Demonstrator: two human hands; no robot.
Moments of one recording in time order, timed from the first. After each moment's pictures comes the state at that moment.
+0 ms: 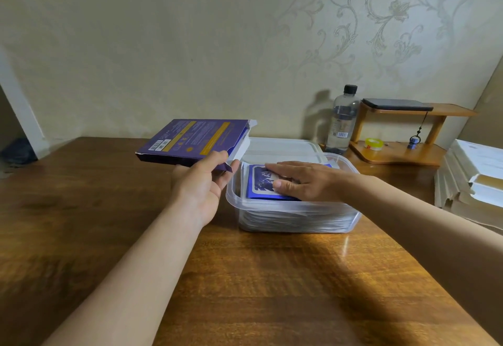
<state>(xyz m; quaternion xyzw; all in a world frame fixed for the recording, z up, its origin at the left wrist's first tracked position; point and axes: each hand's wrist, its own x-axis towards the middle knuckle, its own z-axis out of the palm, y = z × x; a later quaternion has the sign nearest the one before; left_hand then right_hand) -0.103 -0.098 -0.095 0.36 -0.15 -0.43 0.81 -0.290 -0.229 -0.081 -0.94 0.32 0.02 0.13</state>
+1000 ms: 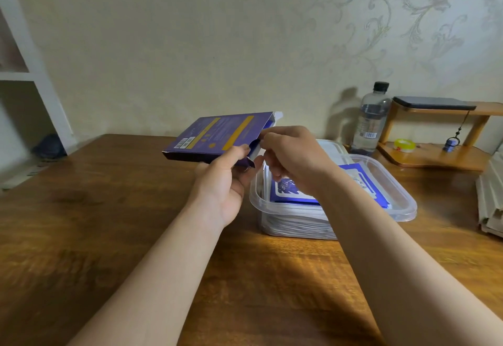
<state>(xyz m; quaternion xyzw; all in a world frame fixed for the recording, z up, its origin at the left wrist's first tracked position) -0.099 -0.096 -0.090 0.36 -0.17 -0.44 0.81 -0.203 -0.178 -0.056 -0.71 0.33 -0.35 0.52</state>
